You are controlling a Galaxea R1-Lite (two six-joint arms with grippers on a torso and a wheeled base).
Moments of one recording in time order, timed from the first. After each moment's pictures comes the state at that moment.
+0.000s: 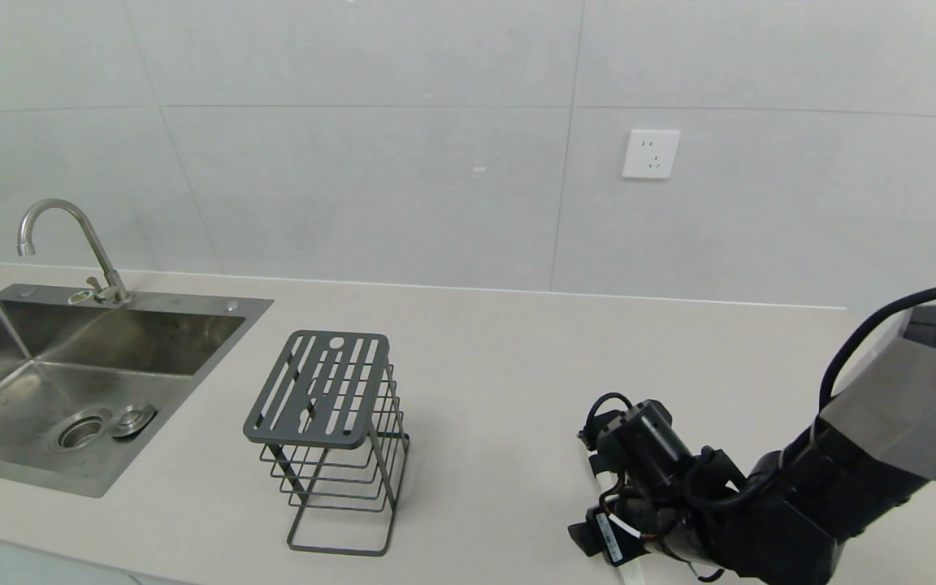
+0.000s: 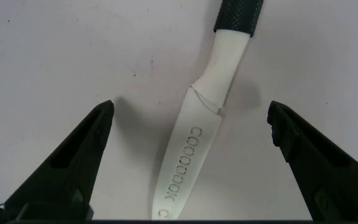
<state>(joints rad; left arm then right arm) 0.00 0.00 0.00 0.00 -0.05 0.03 0.69 2.12 -0.64 -0.39 -0.20 0.28</state>
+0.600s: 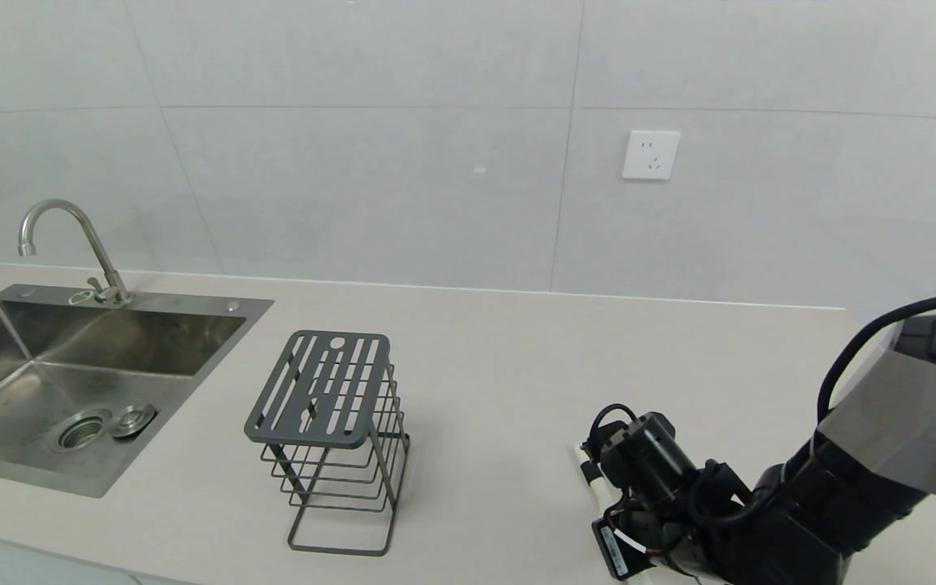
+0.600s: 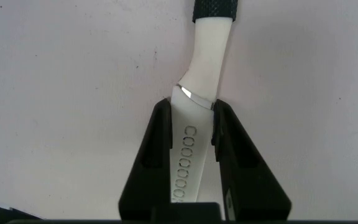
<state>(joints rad) 0.00 0.00 0.00 0.00 -0.05 0.03 0.69 2.14 -0.60 -0.40 -0.20 0.29</state>
